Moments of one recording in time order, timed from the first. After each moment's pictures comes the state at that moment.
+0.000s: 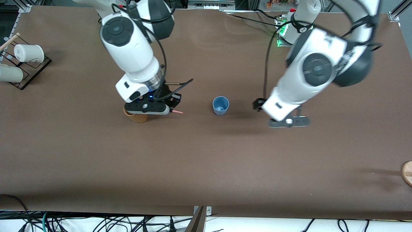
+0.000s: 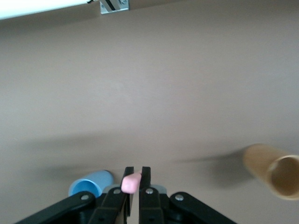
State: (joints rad) left arm -0.26 0.39 -0.11 -1.33 0.00 1.63 -0.44; right arm 0.88 0.46 -0.39 -1.32 0.23 1.96 0.63
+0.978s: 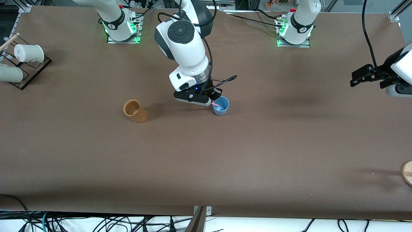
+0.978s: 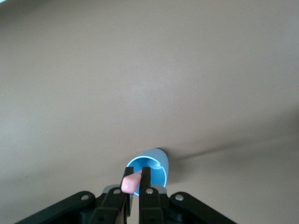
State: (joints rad) left arm -0.06 0.10 0.05 -1.45 -0.01 1.45 0.03; right arm 0.98 0.57 -0.30 -1.32 0.24 2.10 0.94
